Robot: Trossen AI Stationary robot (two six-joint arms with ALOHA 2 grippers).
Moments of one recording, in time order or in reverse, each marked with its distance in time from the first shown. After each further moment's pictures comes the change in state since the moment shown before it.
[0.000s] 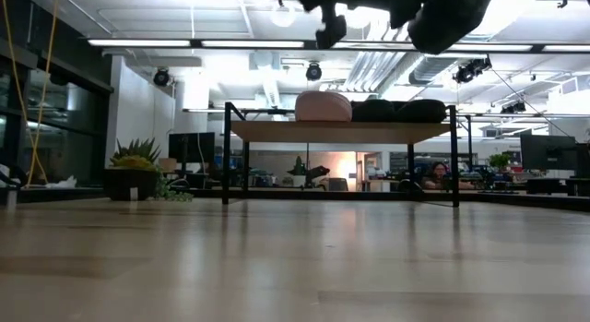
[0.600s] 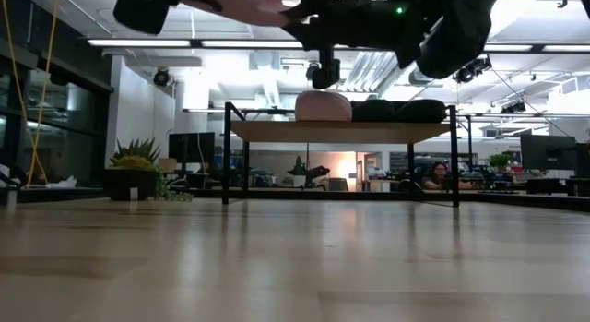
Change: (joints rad) left arm 0.001 -0.002 -0.166 -0.196 0.025 -0.153; right arm -0.075 0.000 -0.113 -0.080 -0.065 0.452
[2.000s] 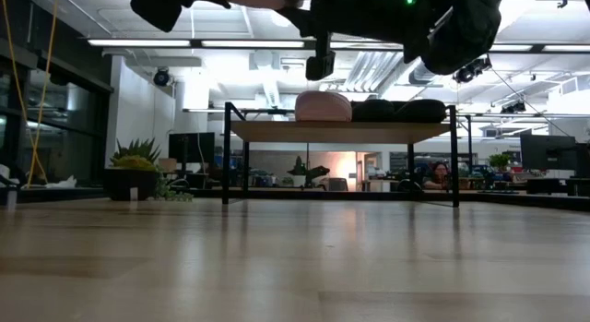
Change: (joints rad) left arm 0.092 0.001 0.053 0.001 -0.032 0.279; right arm 0.058 0.001 0.001 0.019 -0.073 0.066
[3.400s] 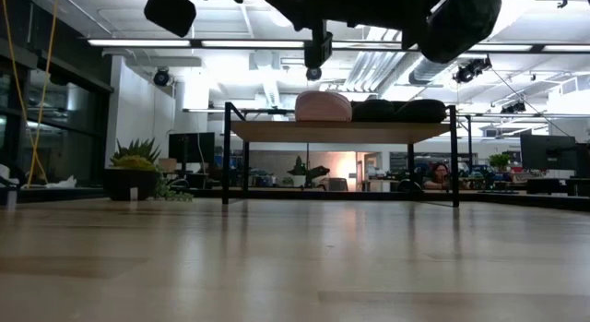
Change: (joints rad) left arm 0.036 -0.001 0.001 0.113 0.010 0.030; right arm 0.045 0.002 0.060 -0.075 -0.008 -0.265
